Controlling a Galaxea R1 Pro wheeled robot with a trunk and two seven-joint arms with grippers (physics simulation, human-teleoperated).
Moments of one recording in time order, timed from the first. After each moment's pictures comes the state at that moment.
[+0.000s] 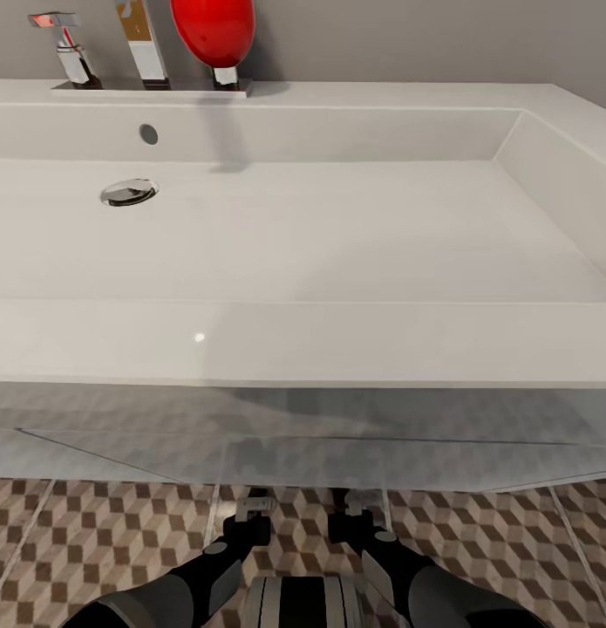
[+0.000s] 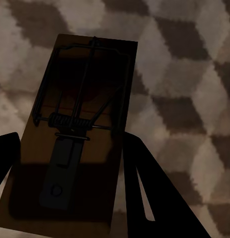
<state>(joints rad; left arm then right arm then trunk) -0.69 -0.16 -0.47 -0.04 0.49 -0.22 0.00 -0.70 0.17 0.01 -0.07 0.03 -0.14 0.09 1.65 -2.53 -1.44</state>
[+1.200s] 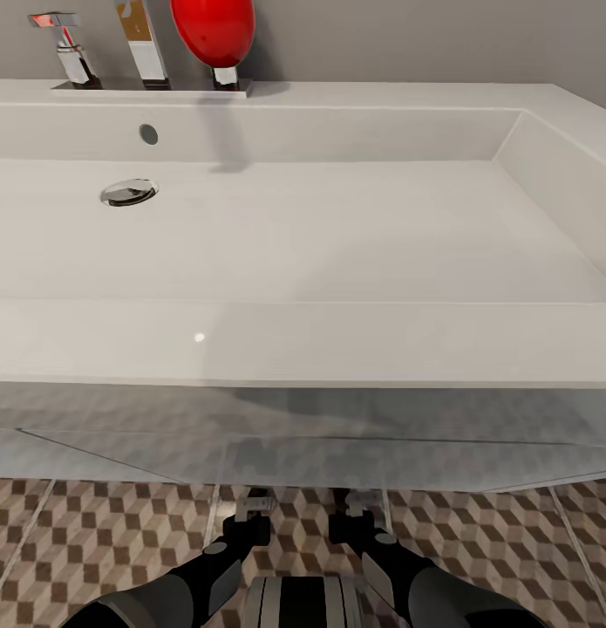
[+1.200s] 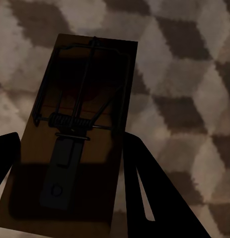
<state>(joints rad) -0.69 -0.16 -0.47 -0.04 0.49 -0.22 0.00 -0.70 0.17 0.01 -0.06 0.03 -0.17 0.08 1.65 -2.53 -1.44</state>
